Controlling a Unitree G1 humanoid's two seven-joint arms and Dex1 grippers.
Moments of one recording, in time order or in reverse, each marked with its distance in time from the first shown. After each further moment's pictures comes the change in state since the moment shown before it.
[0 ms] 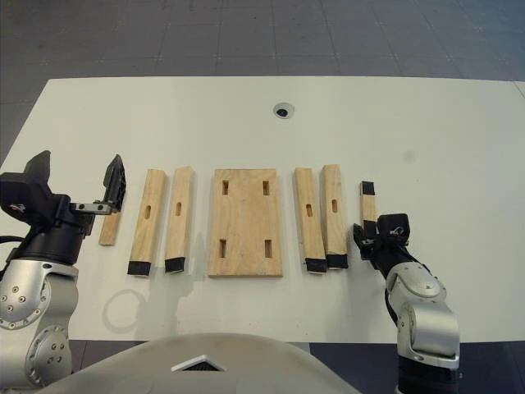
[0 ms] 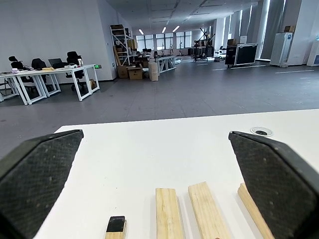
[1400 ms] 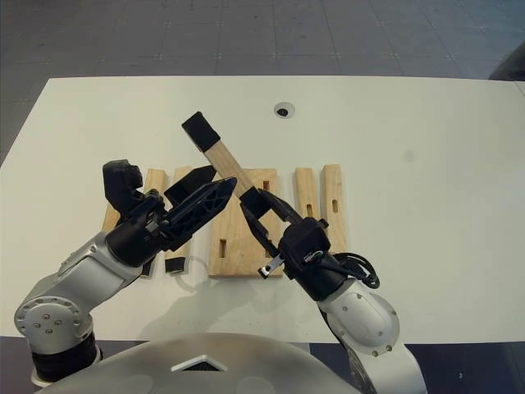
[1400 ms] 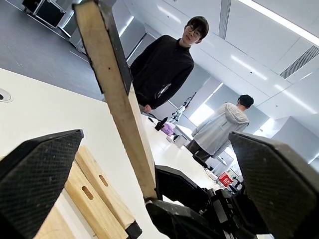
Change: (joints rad) left arm -0.218 0.029 -0.179 0.237 -1.120 0.128 -0.022; right arm 0.101 -0.024 0.571 -0.608 -0.118 -0.364 0.048
